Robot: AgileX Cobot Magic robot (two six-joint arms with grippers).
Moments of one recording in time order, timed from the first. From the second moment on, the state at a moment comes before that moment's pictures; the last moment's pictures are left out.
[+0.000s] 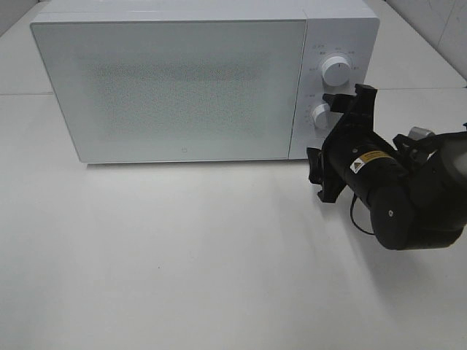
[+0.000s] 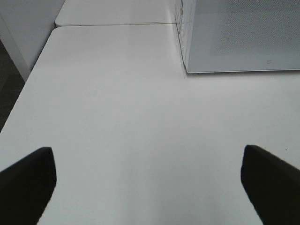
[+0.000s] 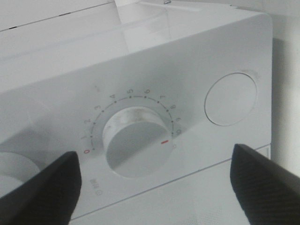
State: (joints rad) left arm 0.03 0.00 -0.51 -0.01 1.05 0.08; right arm 0.53 2.04 -0.62 0.33 -1.20 1.67
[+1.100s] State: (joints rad) left arm 0.03 0.00 -0.51 -0.01 1.05 0.08; right arm 0.53 1.17 -0.40 0.34 -0.32 0.04
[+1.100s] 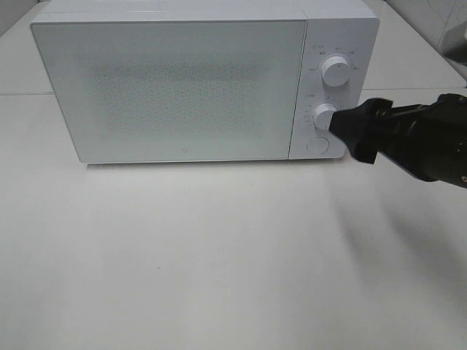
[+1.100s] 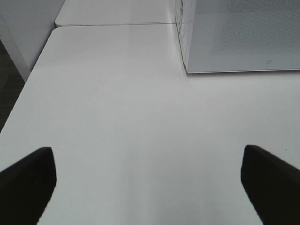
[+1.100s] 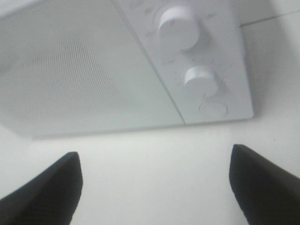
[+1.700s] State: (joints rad) left arm 0.03 0.00 -0.51 -0.01 1.05 0.08; right arm 0.29 1.15 -0.73 -0.06 0.59 0.12
